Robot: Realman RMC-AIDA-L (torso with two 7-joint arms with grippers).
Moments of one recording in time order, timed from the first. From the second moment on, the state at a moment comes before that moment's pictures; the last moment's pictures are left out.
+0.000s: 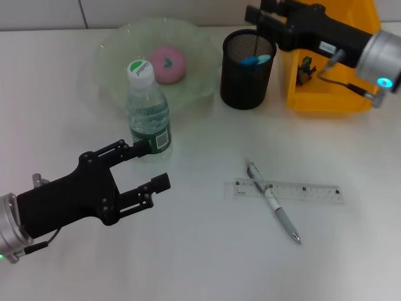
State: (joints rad) left arm -0.31 -2.07 0.88 0.39 1.58 1.72 -0.95; right arm 0.63 2.08 -0.94 -0.52 -1.42 -1.18 1.26
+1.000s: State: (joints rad) left arm -0.31 -2.07 0.88 0.39 1.58 1.70 -0.95; right arm 0.67 2.08 -1.24 -1.28 -2.56 -1.79 1.86
